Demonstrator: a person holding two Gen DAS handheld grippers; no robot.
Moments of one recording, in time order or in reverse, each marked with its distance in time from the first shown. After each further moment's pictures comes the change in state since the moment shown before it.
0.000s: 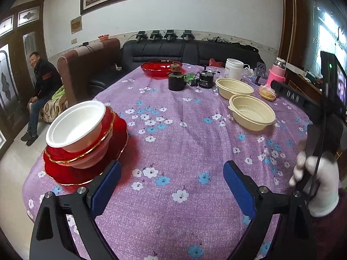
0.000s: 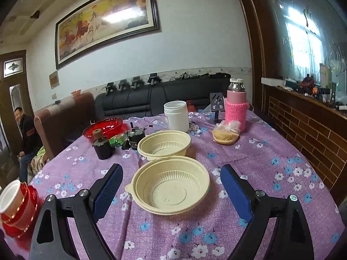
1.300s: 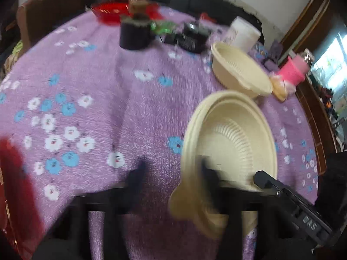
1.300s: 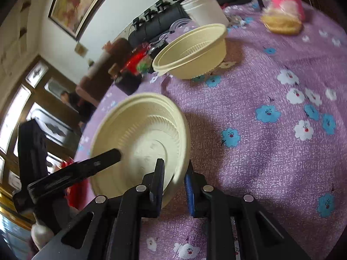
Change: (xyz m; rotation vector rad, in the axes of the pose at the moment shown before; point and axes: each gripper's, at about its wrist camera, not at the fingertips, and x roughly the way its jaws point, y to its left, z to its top) left arm 0.231 -0.054 0.085 -0.140 0.396 -0.237; right arm 0.127 -0.033 -0.052 0.205 0.586 0.486
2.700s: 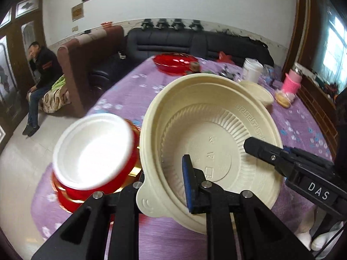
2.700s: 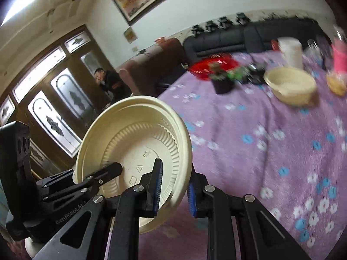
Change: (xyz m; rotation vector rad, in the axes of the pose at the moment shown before) left arm -0.202 0.089 -0.090 0.080 -0.312 0.231; right arm -0.025 0.196 -0.068 -0.324 -0.090 0.093
